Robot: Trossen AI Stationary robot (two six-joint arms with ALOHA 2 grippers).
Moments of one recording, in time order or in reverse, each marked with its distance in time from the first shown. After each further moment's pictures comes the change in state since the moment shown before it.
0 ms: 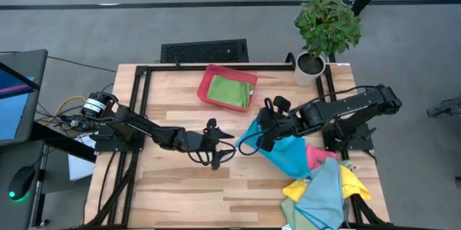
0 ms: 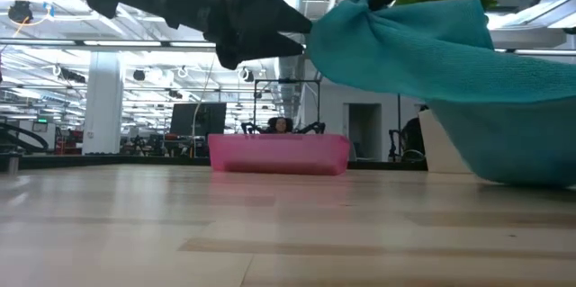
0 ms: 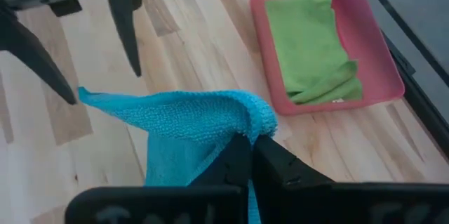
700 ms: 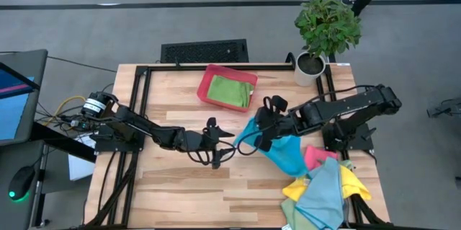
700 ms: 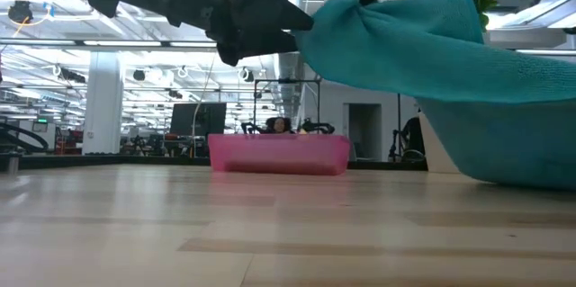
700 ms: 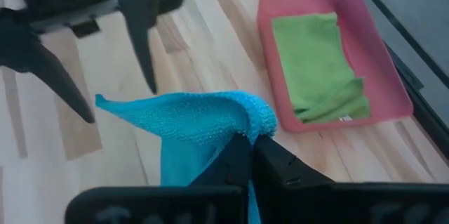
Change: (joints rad) left arm 0.002 0.000 0.000 0.028 -0.020 0.037; right arm -0.006 0.000 0.000 0.074 -0.001 -0.041
